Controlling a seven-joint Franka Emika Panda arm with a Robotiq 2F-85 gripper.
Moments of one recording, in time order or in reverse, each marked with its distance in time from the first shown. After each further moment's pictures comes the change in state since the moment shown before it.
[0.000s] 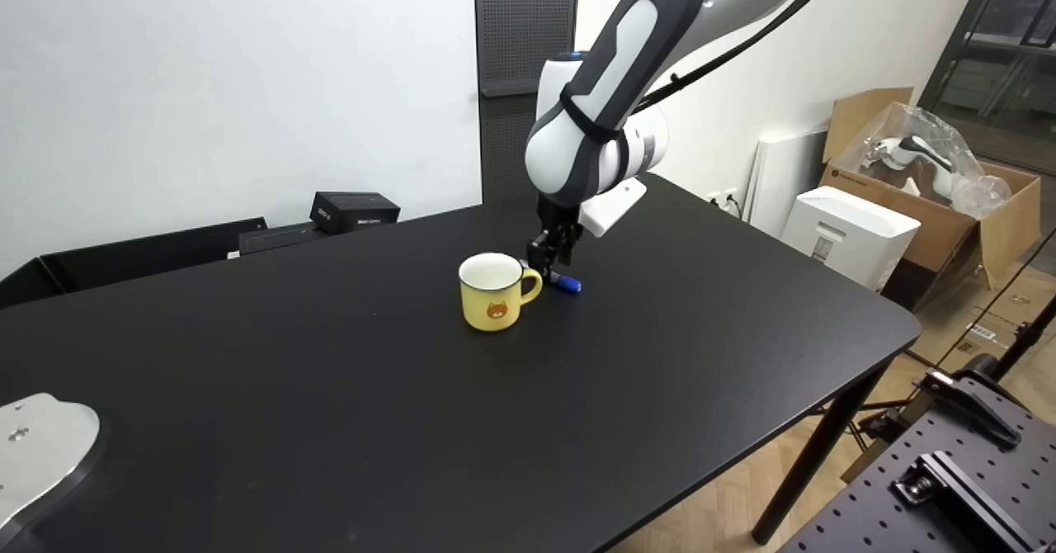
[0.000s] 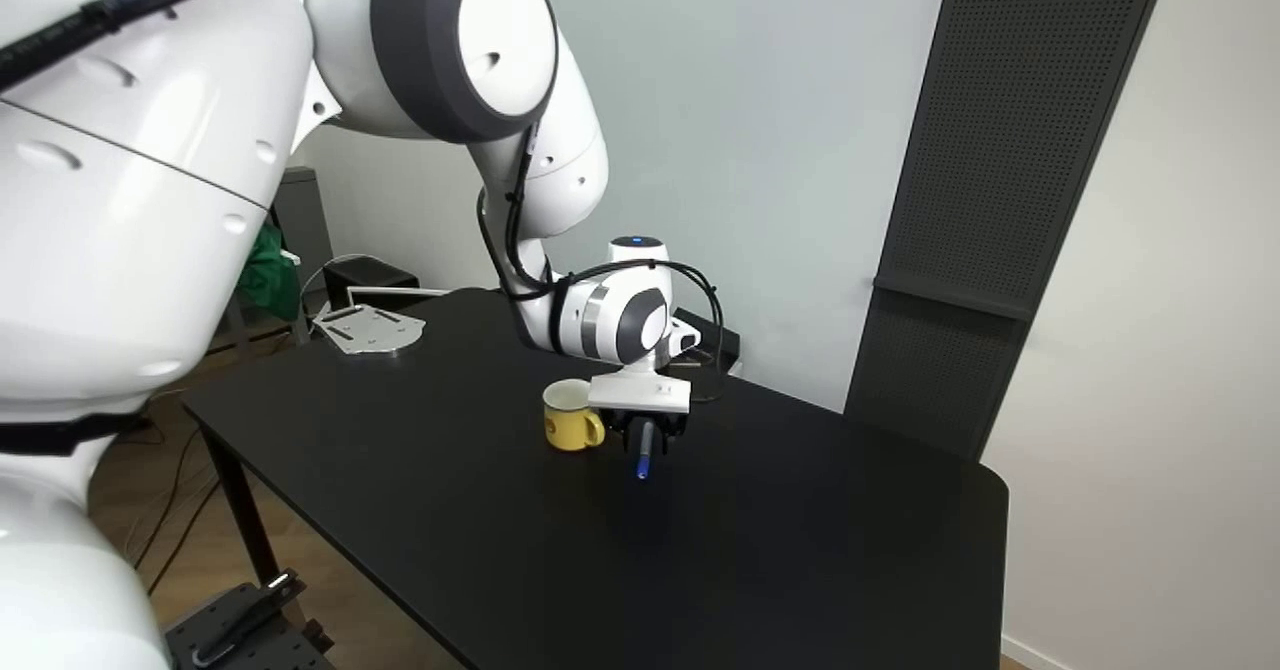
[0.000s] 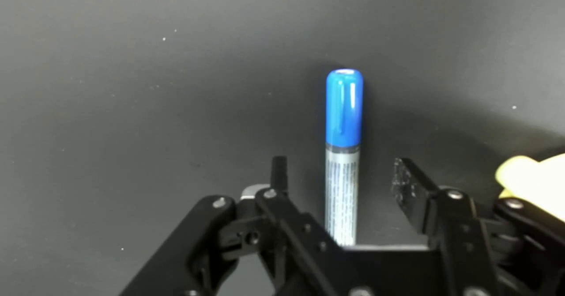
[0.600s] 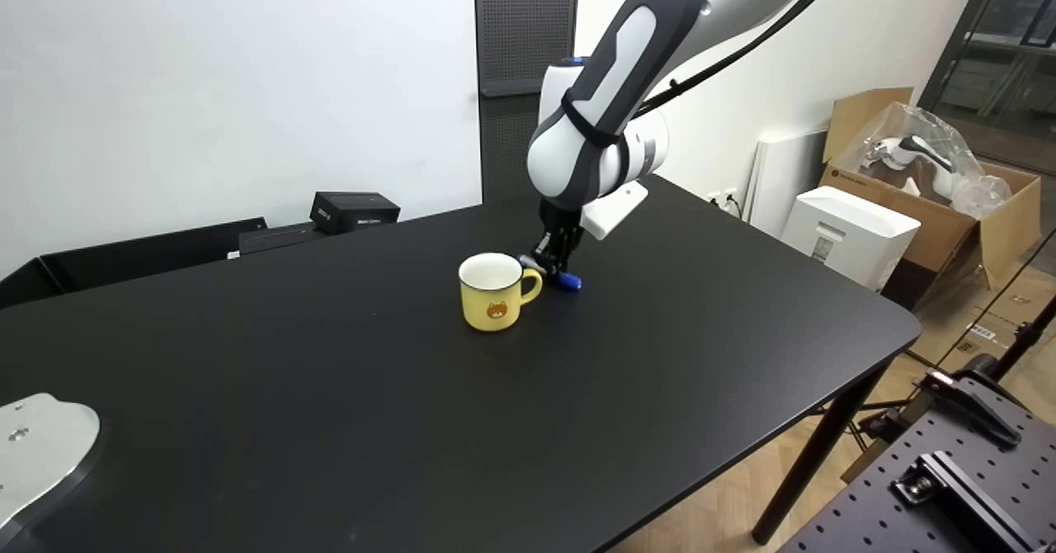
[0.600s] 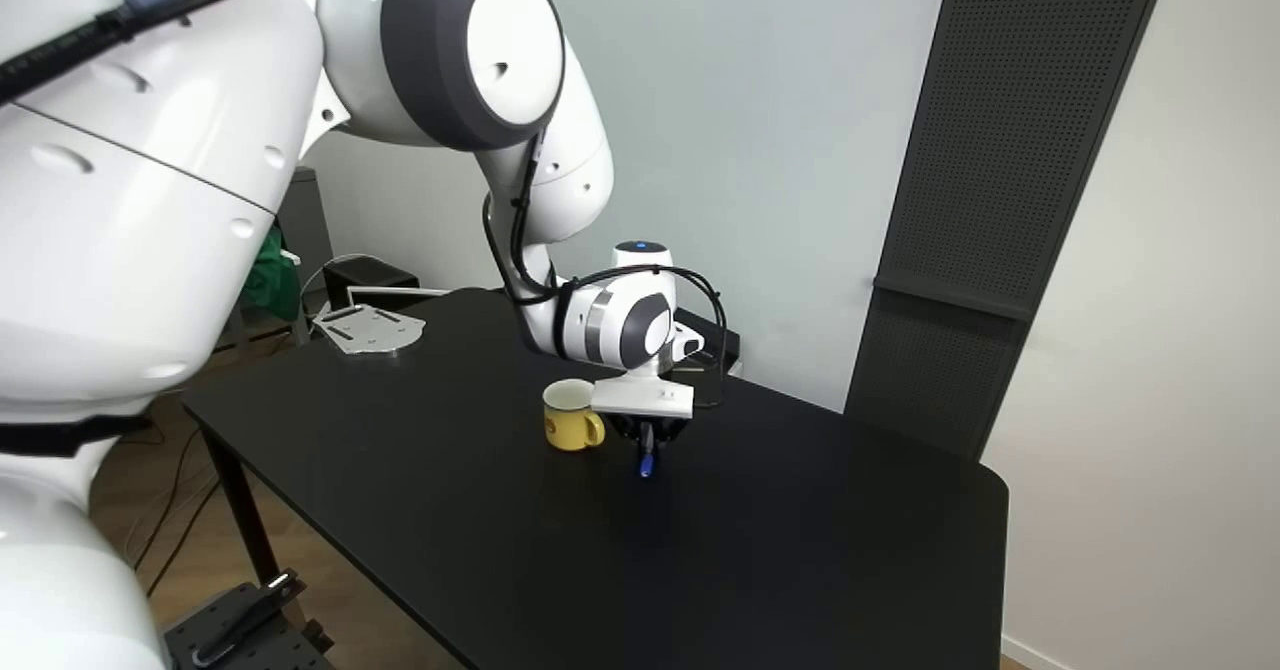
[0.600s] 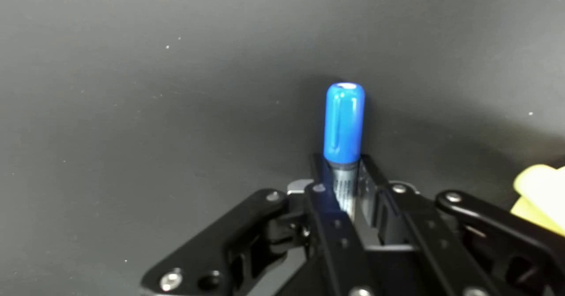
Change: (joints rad) arm -0.009 0.017 0.000 0.011 0.001 0.001 0.000
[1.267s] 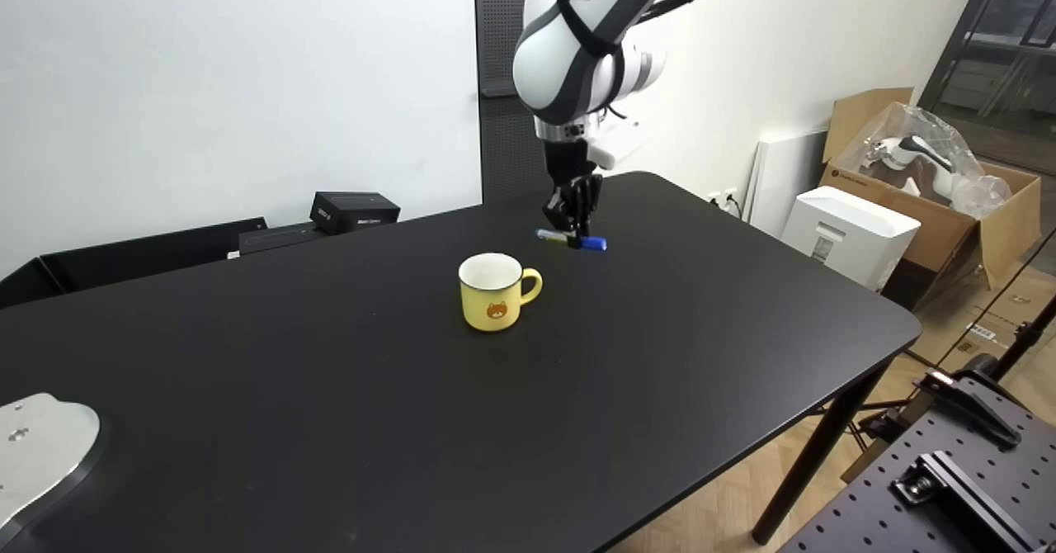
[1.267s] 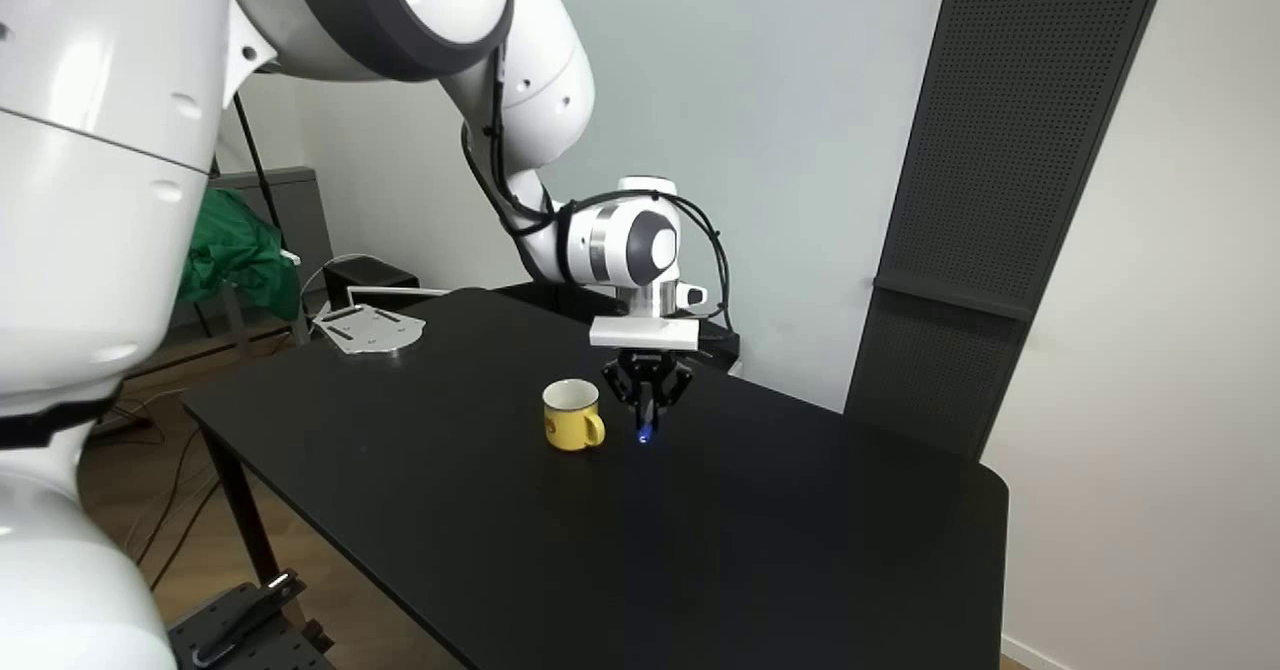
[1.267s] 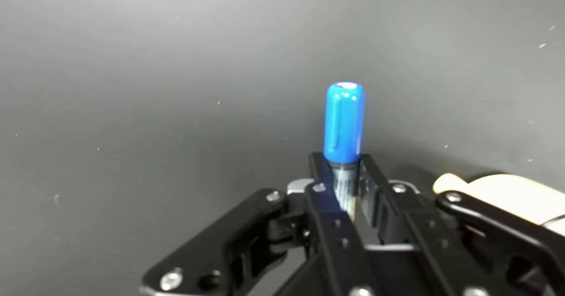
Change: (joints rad) arm 0.032 -0.159 -0.017 0.060 -0.028 -0.432 0.012
